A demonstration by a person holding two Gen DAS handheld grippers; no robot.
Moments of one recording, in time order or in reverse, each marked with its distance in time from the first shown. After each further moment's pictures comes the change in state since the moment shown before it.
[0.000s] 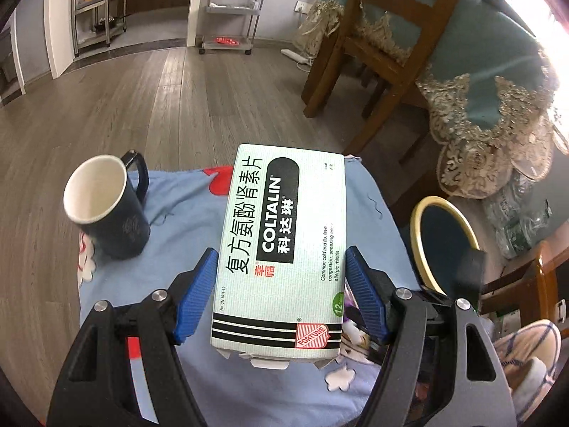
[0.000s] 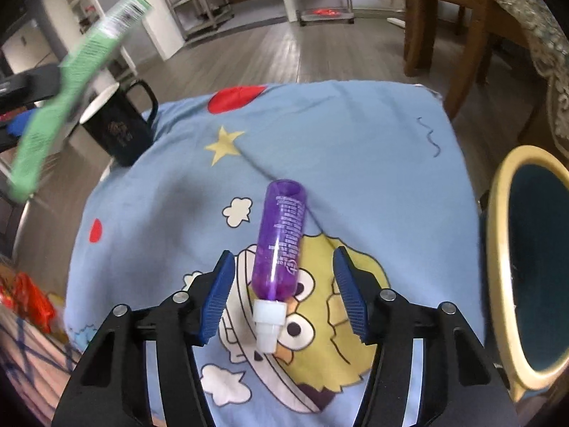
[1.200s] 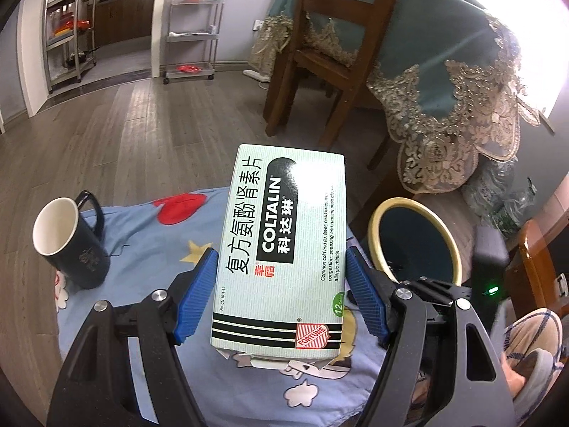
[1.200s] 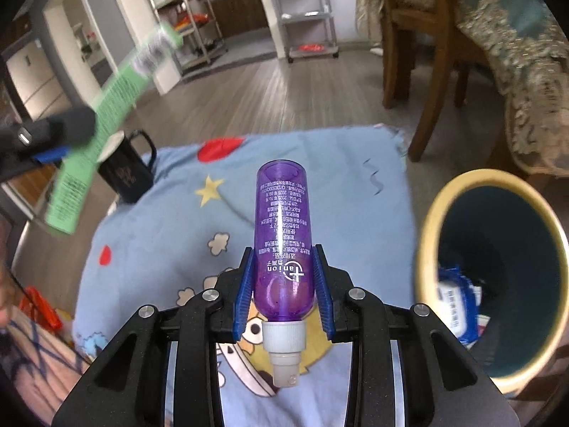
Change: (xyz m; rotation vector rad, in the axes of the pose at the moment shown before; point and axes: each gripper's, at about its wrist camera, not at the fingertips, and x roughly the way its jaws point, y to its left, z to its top) left arm -0.004 -0.064 0.004 0.119 -0.078 -0.072; right arm -0.074 -0.040 0.001 0.039 -0.161 -0.006
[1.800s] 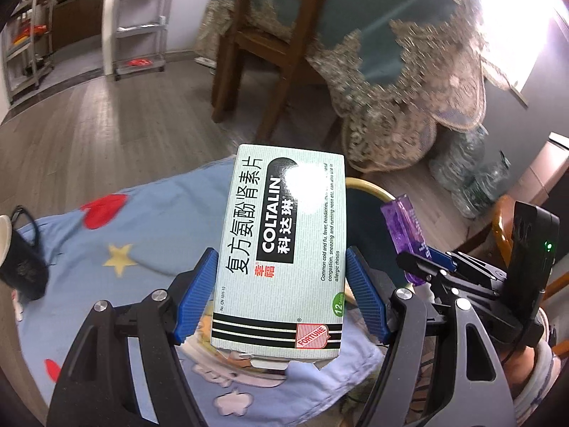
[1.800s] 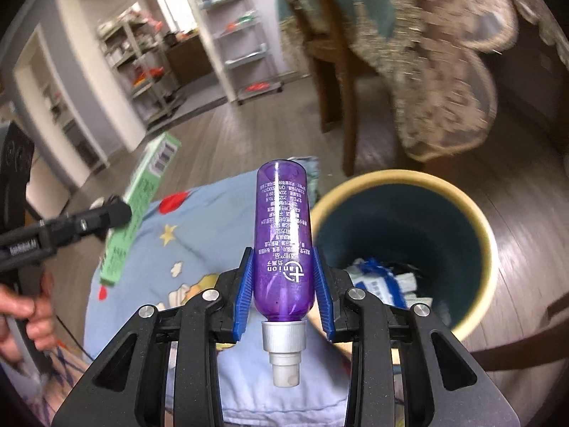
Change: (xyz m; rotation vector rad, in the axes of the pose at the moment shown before) left arm 0.041 -0.088 0.001 0.084 0.079 -0.133; right arm -0.098 -0.097 -0.024 0.201 -0.146 -0.084
